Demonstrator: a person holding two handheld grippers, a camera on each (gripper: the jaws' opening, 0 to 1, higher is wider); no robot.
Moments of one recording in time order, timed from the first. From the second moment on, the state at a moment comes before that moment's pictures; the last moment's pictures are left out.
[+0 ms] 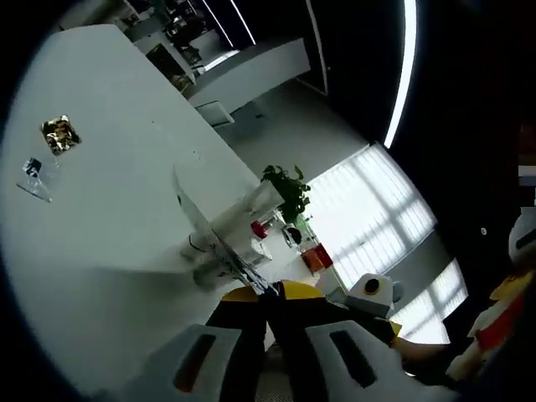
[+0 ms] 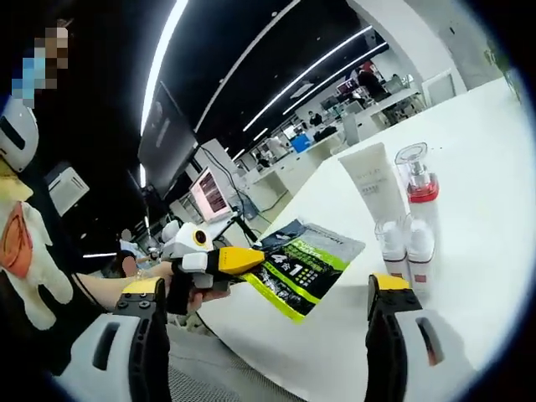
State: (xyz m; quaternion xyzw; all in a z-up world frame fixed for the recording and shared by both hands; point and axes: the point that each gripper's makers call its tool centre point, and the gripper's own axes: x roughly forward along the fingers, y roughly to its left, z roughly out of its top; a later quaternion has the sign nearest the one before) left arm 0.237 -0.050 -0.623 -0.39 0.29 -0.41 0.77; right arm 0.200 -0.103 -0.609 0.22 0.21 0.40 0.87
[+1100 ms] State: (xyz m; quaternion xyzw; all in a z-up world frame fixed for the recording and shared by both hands) left arm 0.249 -0.050 -0.734 -0.17 0.38 -0.37 0.83; right arm 0.202 -0.159 -0.633 0.16 0.24 0.33 0.90
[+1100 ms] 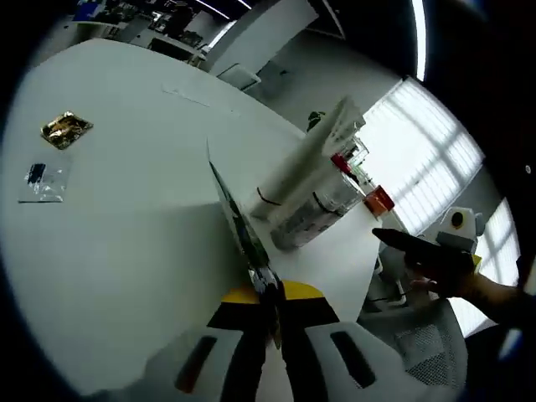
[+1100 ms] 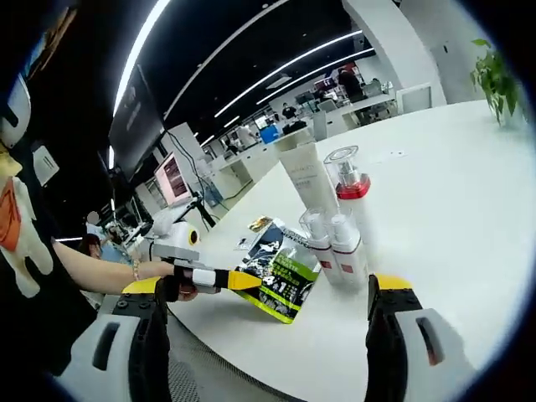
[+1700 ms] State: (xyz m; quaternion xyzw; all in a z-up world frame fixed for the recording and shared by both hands) left arm 0.255 -0.029 -0.760 0.10 0.37 -0.36 0.85; right arm 0.204 -0.164 -0.632 0.17 0.23 0.33 0.90
